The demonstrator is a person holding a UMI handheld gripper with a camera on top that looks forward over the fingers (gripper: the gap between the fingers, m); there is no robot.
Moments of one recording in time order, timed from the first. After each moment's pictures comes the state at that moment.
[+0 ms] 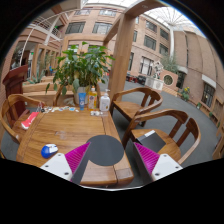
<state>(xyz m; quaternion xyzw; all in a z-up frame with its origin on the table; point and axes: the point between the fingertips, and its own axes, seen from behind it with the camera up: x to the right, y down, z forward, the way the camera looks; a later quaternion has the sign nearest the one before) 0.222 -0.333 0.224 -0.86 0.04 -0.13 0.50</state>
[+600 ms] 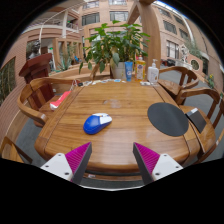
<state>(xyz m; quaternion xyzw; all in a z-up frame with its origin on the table) 0.003 -0.333 0.034 -0.90 -0.03 0.04 0.43</state>
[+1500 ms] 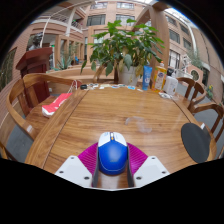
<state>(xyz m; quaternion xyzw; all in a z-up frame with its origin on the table) -0.093 -0.173 -0.009 -0.89 -0.05 -0.01 0.46</state>
